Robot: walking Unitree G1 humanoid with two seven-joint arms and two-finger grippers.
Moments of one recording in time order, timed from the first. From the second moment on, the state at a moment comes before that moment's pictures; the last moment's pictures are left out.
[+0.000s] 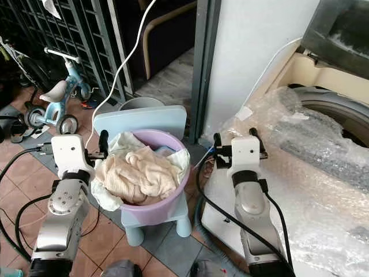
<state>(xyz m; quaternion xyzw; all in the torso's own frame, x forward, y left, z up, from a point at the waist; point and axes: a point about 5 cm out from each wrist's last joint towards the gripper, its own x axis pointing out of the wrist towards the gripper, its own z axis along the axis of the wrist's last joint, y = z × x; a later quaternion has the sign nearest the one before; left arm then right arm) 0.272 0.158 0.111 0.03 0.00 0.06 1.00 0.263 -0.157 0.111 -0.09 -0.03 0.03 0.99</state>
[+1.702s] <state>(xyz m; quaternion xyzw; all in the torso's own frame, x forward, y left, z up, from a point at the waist) 0.270 0.137 0.106 0.03 0.05 -0.03 1.00 0.273 -0.178 0.107 -0.01 0.03 -0.08 1.00</state>
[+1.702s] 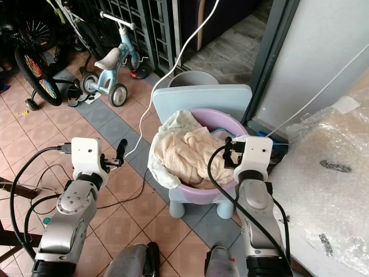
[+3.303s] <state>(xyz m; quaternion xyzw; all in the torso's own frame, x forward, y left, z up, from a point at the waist) 0.282 0.122 0.112 -0.02 0.03 -0.04 1.00 0.303 -0.165 0.105 -0.12 0.06 0.03 0.99</state>
